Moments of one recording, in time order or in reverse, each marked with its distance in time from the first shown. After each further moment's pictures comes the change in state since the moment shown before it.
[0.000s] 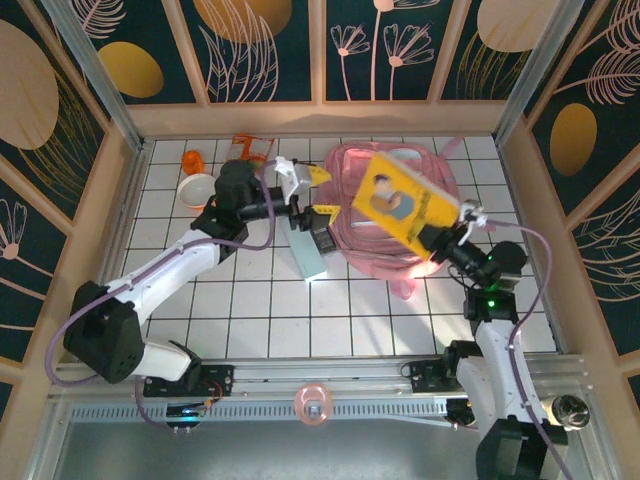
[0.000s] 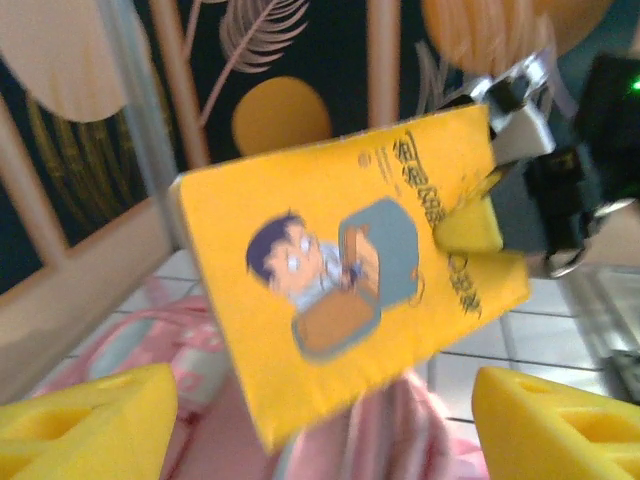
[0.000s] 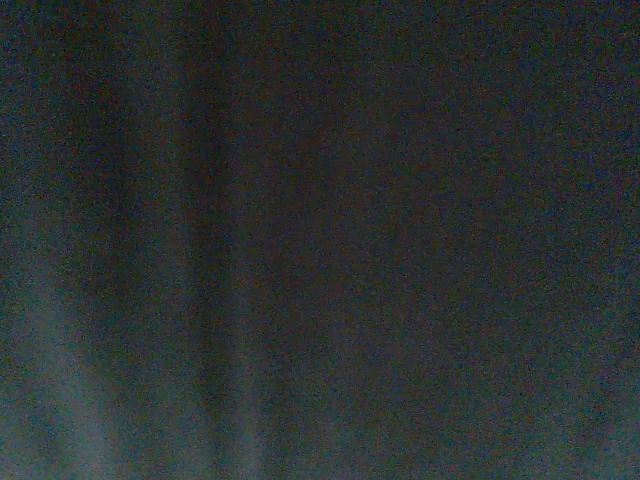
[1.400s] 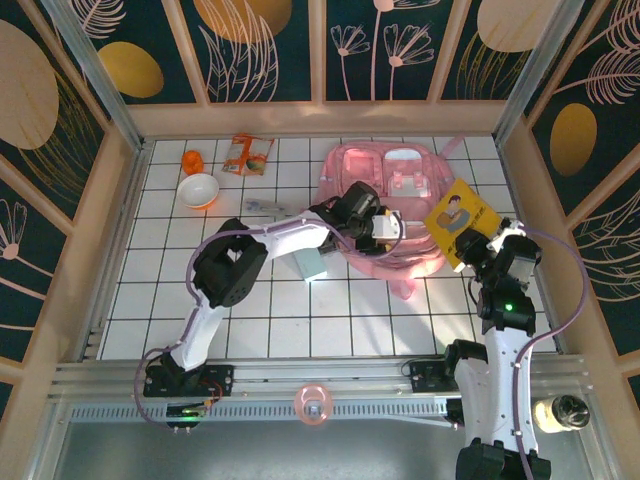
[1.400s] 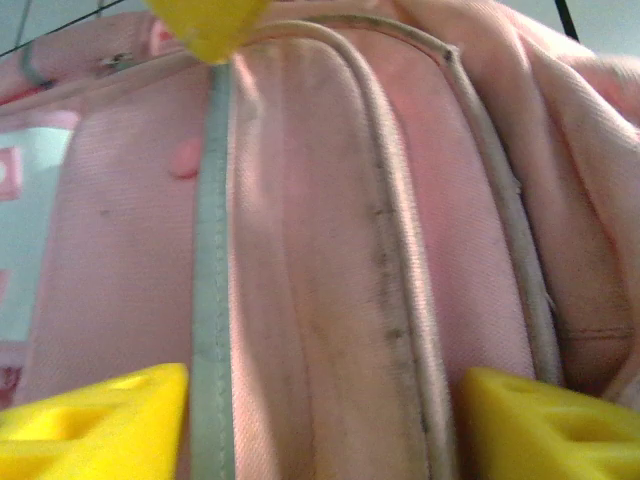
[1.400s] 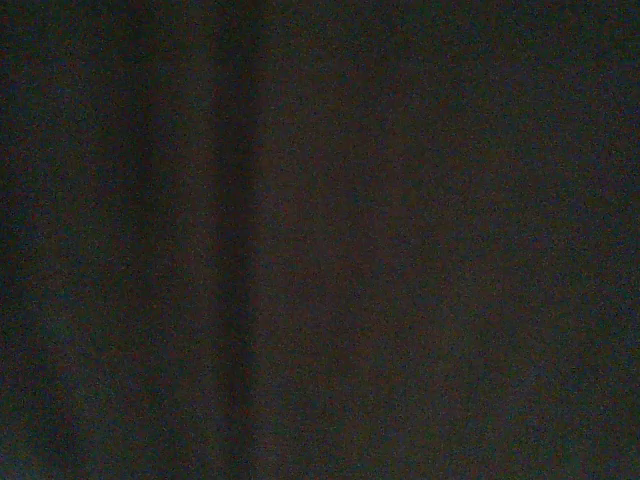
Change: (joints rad) left arm -0.273 0.788 0.587 -0.466 -0.424 0.603; right arm -0.089 -0.101 0.171 -0.756 0.531 -0.010
